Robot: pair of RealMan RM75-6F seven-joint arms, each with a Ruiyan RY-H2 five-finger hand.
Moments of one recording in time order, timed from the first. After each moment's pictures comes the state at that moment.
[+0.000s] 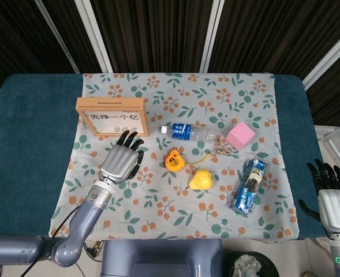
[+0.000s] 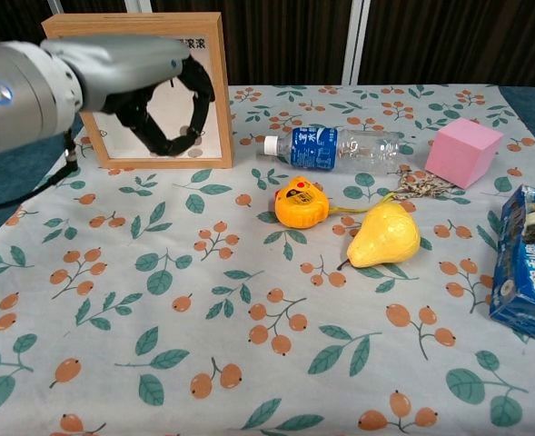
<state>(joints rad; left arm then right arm) -0.86 -1.47 -0.26 -1.98 0.77 1.19 0.89 0.06 -1.16 0.09 -1.59 -1.49 1.54 -0.14</state>
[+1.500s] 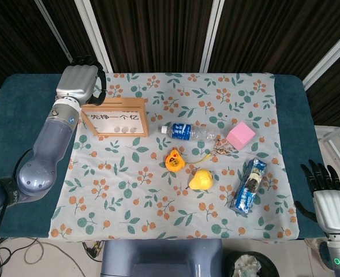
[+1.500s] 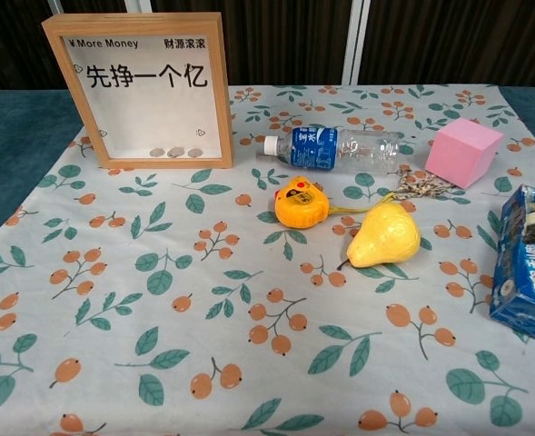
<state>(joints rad) -1.24 -0.97 -0.46 -1.70 -0.07 0.86 0.91 0.07 -1.16 0.07 -1.56 -1.55 1.54 -0.13</state>
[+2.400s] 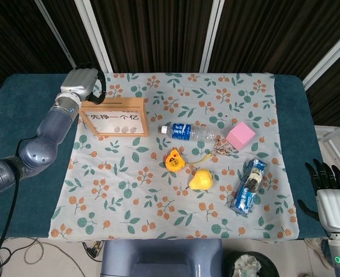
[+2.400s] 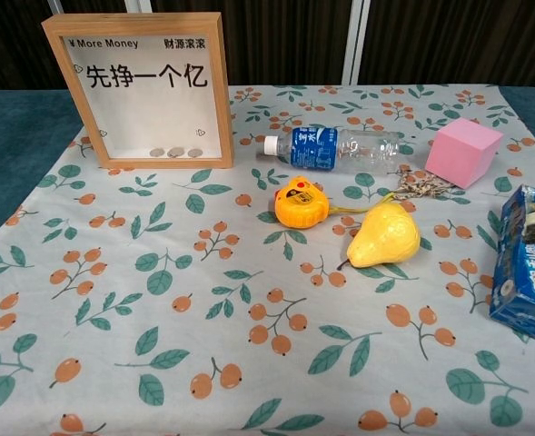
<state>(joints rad) -1.29 -1.09 -0.26 -1.35 0.02 0.52 0.68 0.07 -1.16 0.09 -1.57 -1.51 1.53 -0.14</state>
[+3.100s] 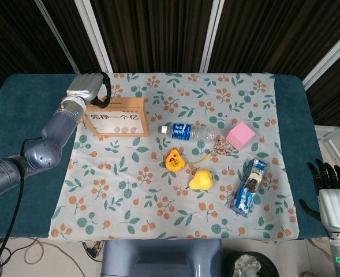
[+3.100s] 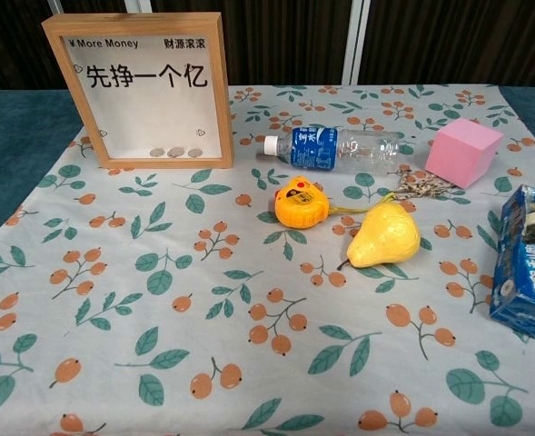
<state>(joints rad) -1.33 -1.12 -0.15 -1.33 0.13 0.50 0.49 0.07 -1.16 0.09 -1.58 -1.49 1.53 -0.15</state>
